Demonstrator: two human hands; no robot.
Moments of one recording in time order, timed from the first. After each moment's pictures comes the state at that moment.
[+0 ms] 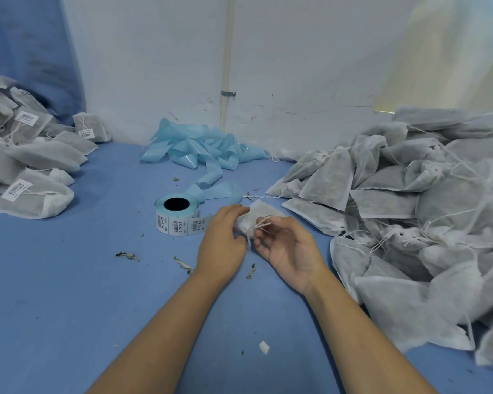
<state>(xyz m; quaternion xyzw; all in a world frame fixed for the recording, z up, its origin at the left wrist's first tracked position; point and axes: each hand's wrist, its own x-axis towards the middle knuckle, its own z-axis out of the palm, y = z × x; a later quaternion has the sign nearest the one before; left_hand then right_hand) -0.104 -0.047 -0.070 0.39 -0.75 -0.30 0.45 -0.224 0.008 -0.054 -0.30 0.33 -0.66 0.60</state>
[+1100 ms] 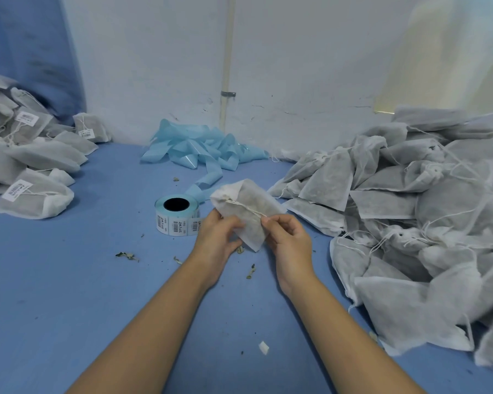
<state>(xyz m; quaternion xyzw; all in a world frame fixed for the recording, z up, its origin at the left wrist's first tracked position) -0.099 -0.043 -0.051 0.27 -0.42 -0.72 0.48 -0.208 -0.002 -0.067 -0.30 0.53 -0.72 0.34</state>
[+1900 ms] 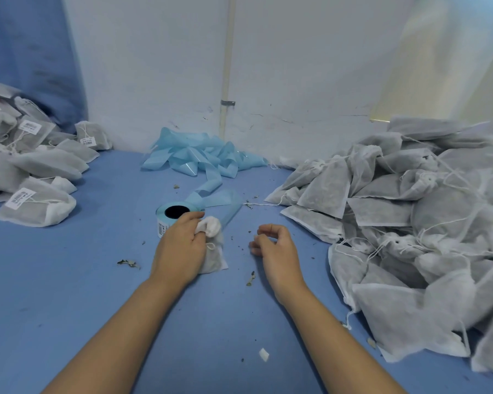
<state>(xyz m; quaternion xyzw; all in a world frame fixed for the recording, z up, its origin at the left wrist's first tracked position) -0.050 -0.068 -0.071 0.46 -0.74 -0.23 0.44 -0.203 -0.006 -0.071 -0.38 0.63 -0.62 0.29</state>
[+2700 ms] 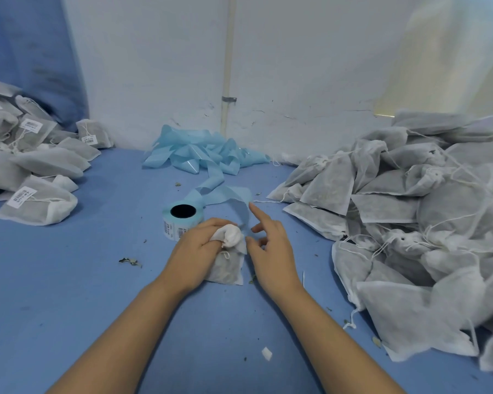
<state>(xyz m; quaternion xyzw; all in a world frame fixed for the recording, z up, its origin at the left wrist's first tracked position) -0.055 -0.054 -0.068 0.32 -0.75 -0.41 0.41 -0.195 -0.001 -0.074 -0.55 0.62 -0.53 0.16</state>
